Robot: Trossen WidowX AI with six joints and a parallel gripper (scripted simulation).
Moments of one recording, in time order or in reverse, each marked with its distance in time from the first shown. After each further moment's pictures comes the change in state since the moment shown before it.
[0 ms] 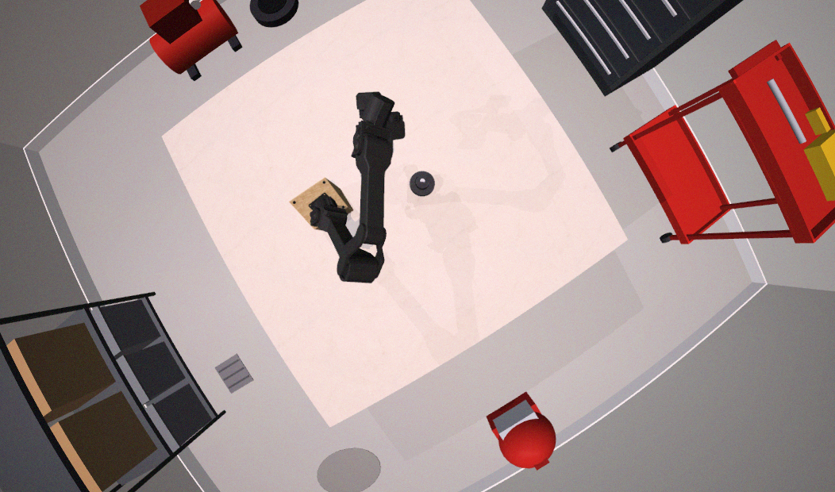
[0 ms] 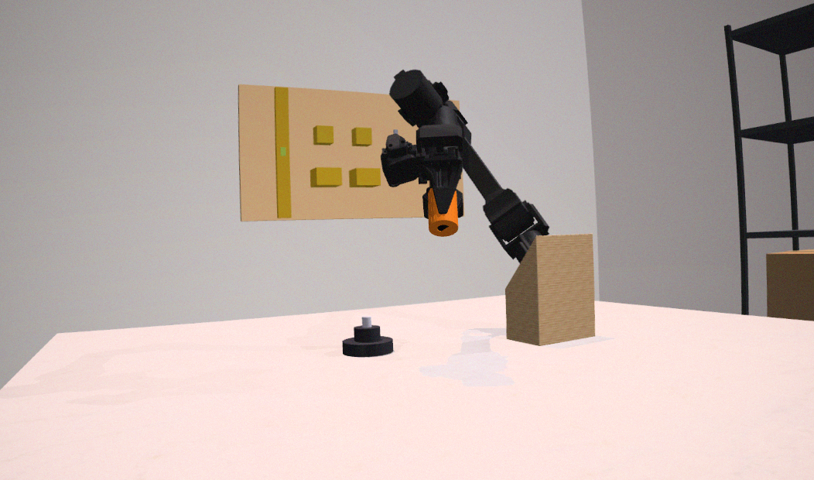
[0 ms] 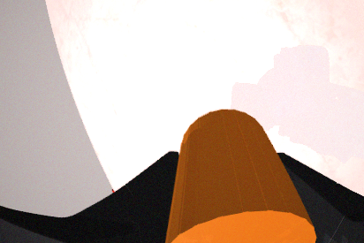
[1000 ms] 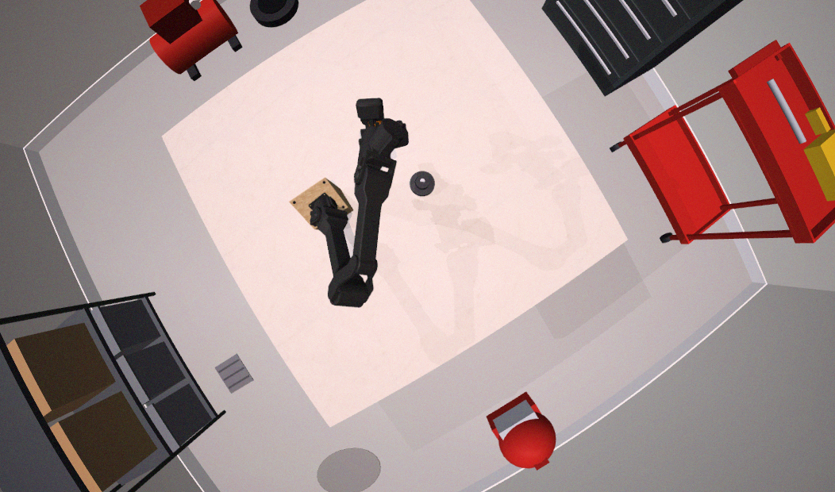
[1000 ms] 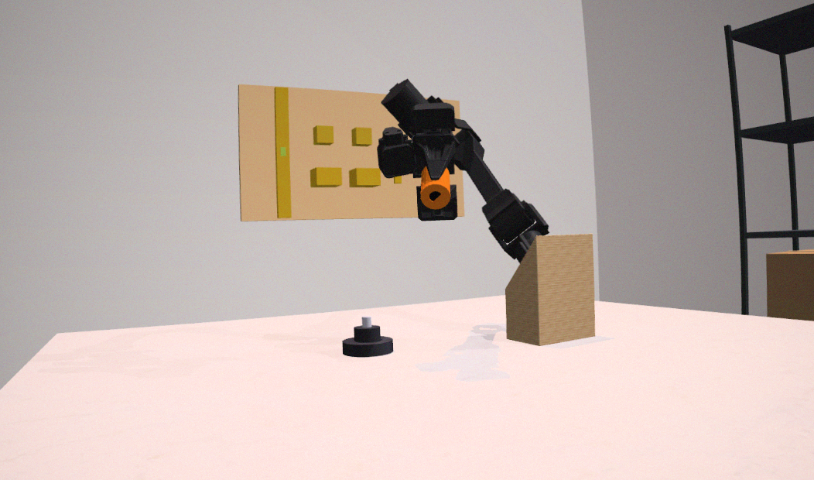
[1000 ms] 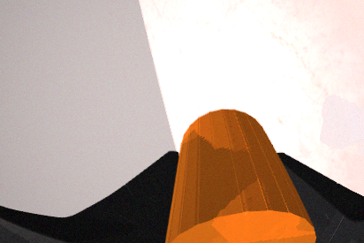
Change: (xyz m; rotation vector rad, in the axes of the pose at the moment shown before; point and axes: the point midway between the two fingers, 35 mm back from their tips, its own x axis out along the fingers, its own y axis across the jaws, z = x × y) arm -0.030 0.012 0.009 -0.009 -0.003 0.371
